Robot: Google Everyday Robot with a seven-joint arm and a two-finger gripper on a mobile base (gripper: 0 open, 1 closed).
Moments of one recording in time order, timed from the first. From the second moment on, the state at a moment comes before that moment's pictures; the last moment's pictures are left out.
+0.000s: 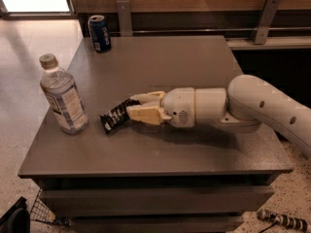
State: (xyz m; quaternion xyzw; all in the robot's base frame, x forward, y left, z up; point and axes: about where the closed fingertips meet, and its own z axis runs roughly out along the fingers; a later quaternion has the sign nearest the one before) arm 0.504 0.039 0.855 -0.42 0.65 0.45 0.45
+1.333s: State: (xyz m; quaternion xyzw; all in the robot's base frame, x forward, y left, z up) arm 0.501 0.049 0.857 -0.43 0.64 0.46 0.44
